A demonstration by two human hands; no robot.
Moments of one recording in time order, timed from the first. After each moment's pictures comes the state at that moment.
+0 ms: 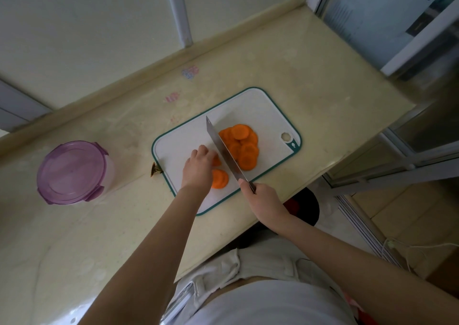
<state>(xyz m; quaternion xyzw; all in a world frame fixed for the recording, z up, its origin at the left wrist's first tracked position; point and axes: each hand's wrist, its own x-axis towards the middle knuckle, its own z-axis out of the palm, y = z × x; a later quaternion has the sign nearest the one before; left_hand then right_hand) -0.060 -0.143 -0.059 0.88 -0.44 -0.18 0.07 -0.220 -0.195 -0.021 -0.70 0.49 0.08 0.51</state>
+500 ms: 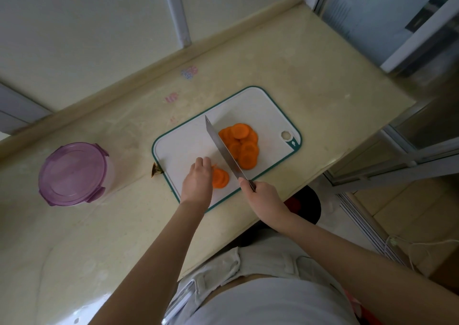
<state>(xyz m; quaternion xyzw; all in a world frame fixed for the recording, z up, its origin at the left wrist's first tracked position) -0.080 -0.121 -0.053 0.90 -0.41 -0.16 0.07 -0.218 -0.194 -0.021 -0.69 0.49 0.07 0.52</state>
